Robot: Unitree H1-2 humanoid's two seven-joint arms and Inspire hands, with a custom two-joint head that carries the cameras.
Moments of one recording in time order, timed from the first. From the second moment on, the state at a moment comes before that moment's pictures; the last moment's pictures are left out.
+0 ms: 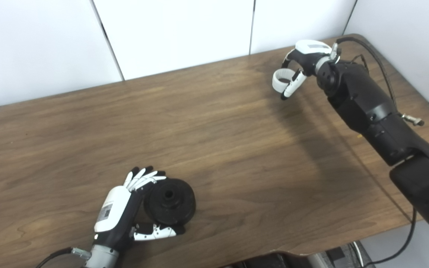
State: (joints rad) left arm 0.15 0.26 -0.30 -0.19 0.62 -0.13 -0.12; right arm -0.58 -0.60 0.28 0.29 -0.85 0.43 0.46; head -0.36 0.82
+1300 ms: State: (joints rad) left arm 0.15 0.25 -0.29 -0.21 0.64 -0.11 -0.12; right arm -0.57 -0.62 0.32 0.29 -0.85 0.34 0.37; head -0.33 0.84
